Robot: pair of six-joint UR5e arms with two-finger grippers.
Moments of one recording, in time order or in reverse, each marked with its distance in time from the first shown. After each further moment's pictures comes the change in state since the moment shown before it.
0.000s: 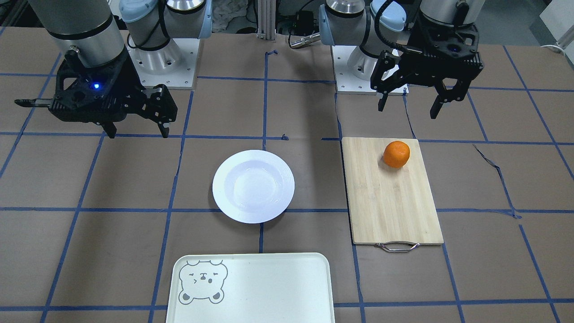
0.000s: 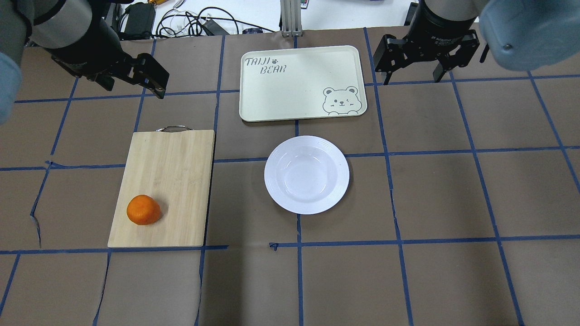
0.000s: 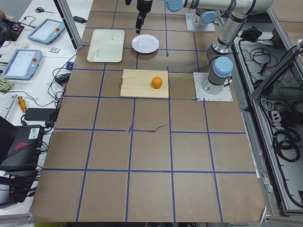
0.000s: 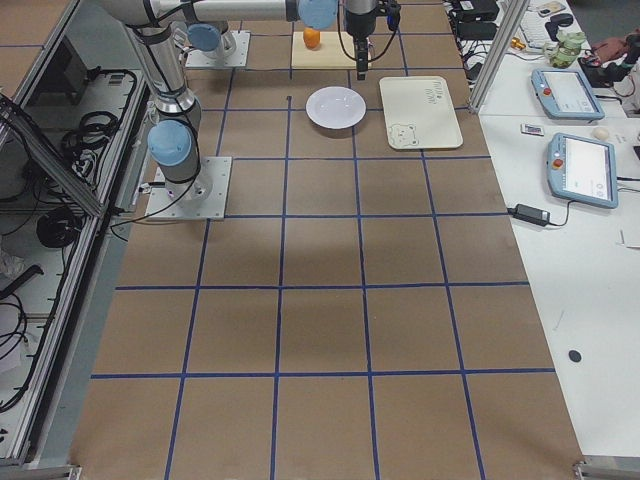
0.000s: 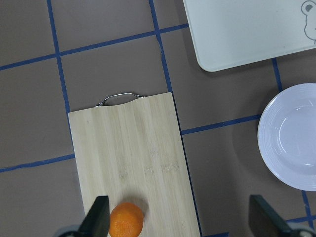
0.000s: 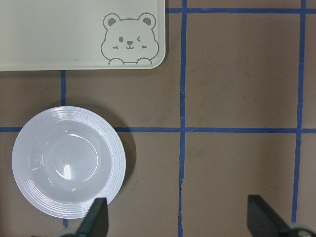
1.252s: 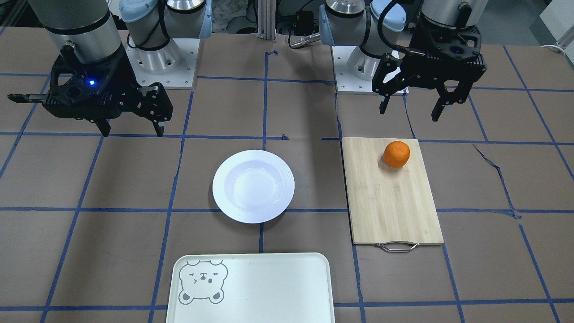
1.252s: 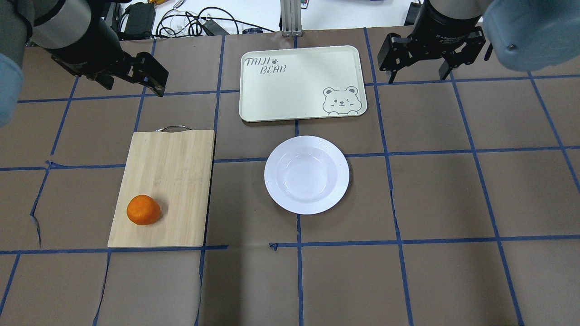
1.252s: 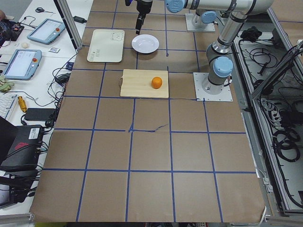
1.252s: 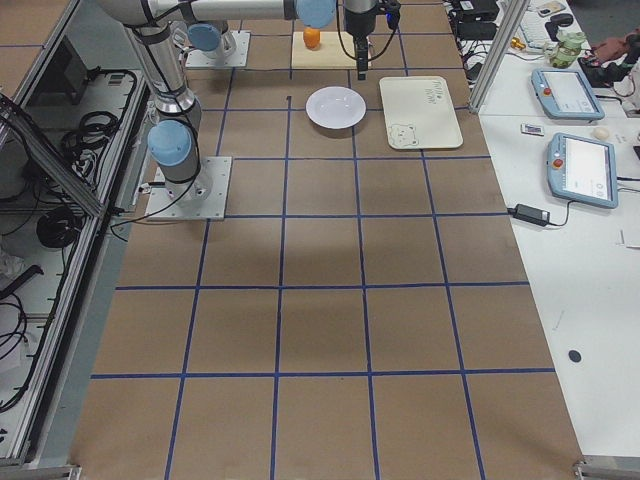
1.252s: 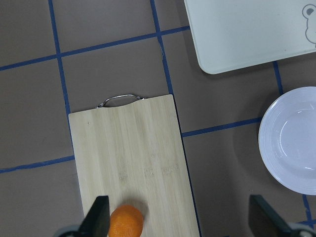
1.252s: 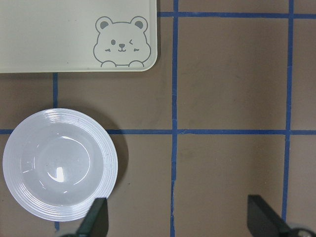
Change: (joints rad) left arm 0.006 -0.003 -0.005 0.026 -0.003 -0.002; right arm 0.000 -0.006 0.000 -0.004 -0.029 -0.003
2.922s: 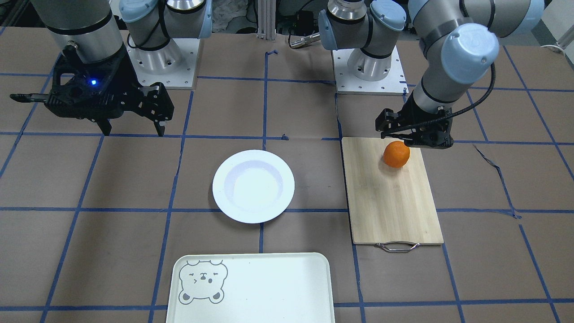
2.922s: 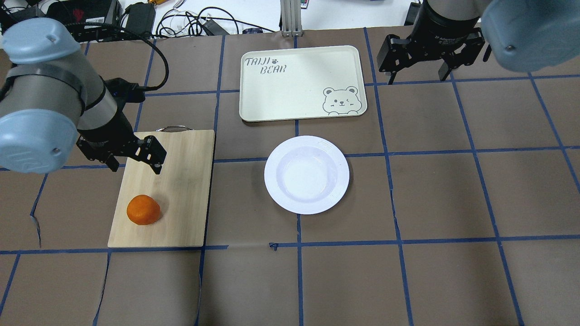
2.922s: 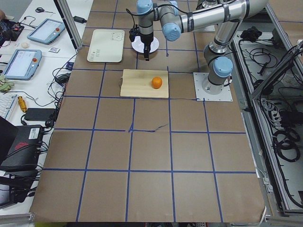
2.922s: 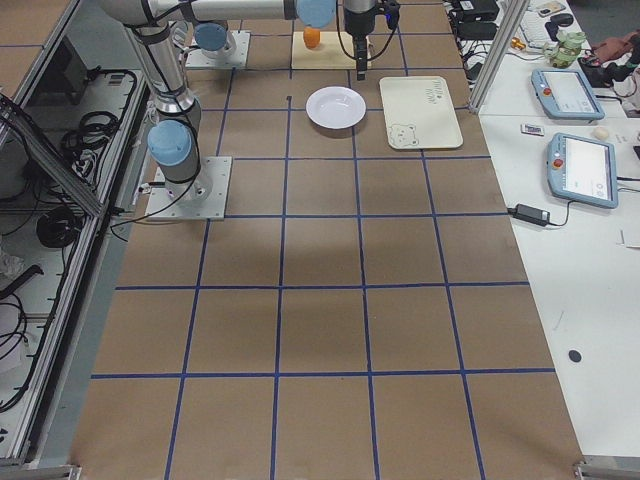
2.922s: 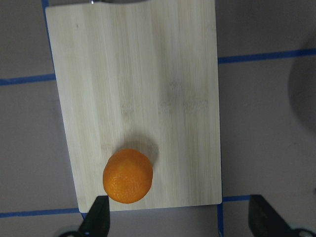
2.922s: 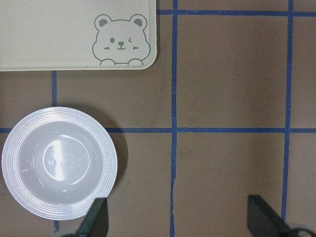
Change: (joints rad) left arm 0.126 -0.078 -0.323 0.002 0.111 0.004; right arm 0.004 0.000 0.001 0.004 -0.003 0.006
